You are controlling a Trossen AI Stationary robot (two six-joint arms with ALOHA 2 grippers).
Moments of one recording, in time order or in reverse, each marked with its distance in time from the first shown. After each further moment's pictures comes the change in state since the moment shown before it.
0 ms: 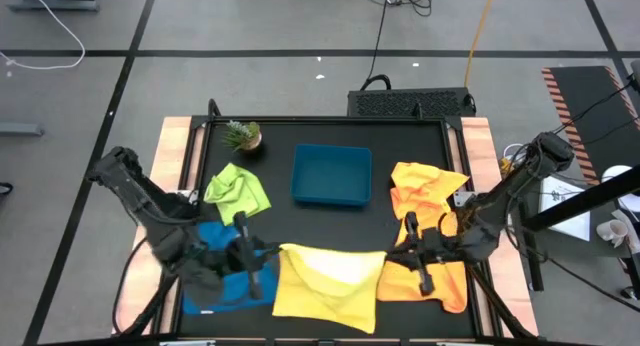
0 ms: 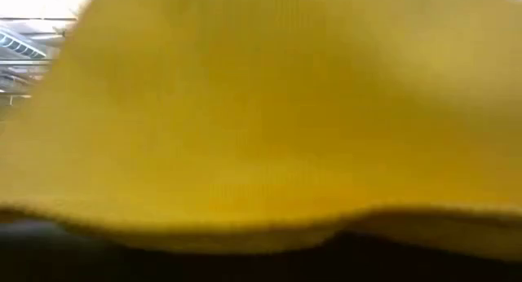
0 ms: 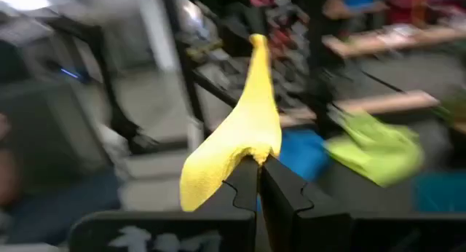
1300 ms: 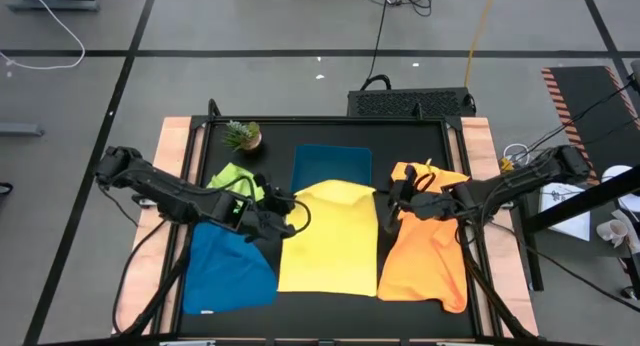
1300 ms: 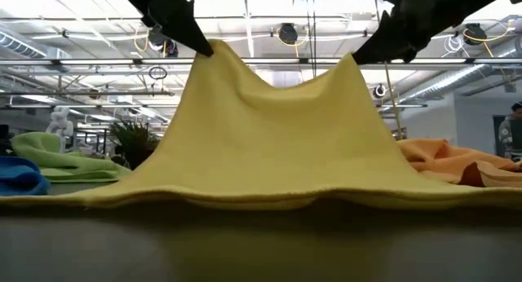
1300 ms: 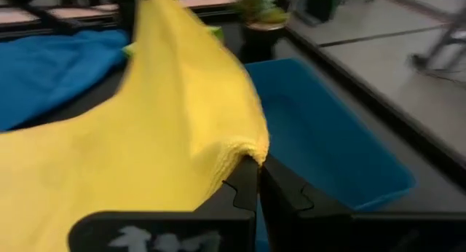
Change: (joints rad) left arm 0.430 0.000 -0.258 0.010 0.176 0.132; right arm -0.488 -0.080 -0.080 -0.472 -0.069 0.031
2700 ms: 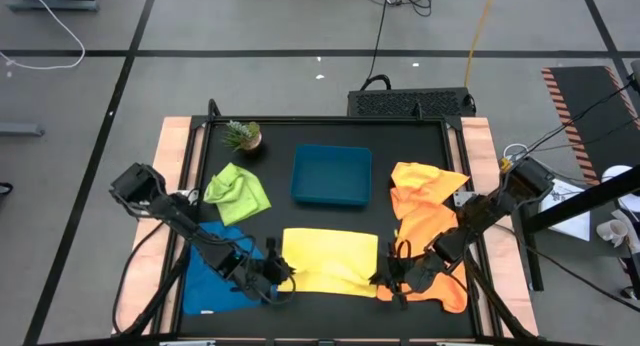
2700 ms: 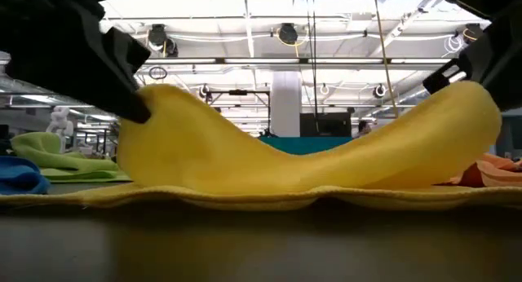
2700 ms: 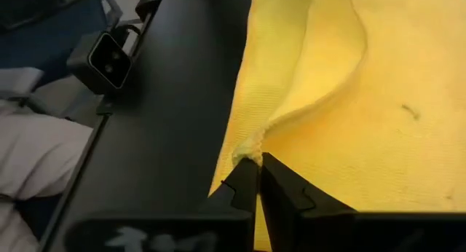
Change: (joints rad) left arm -0.333 0.246 -0.198 0.478 0.347 -0.115; right arm 0.434 0.538 0.000 0.428 -0.267 0.261
